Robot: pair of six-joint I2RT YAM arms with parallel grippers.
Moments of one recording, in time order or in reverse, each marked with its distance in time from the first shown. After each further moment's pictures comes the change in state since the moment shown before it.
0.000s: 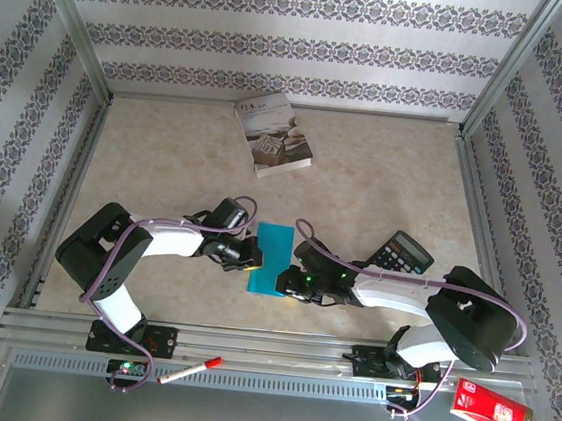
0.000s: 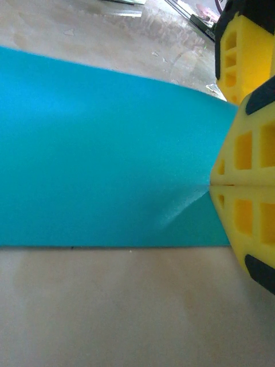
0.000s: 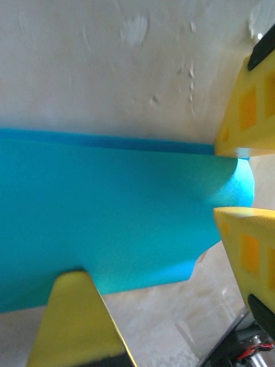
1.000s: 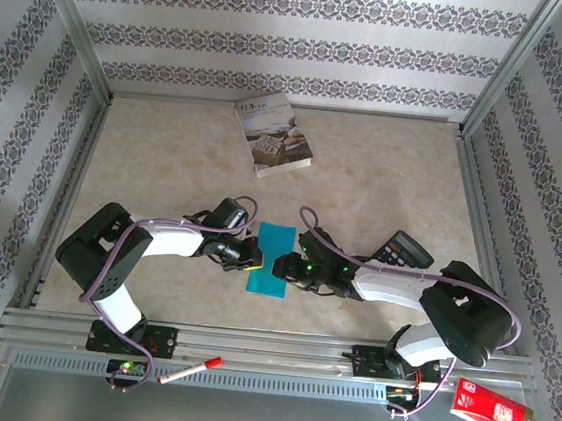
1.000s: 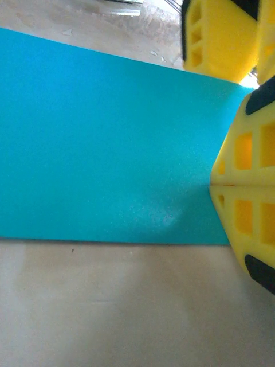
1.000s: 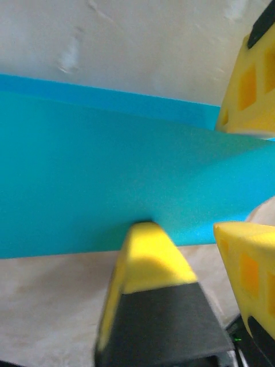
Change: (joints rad) left arm 0.000 0.000 0.000 0.000 0.000 0.010; right arm -0.099 0.047 0.016 0.133 -0.006 -0.016
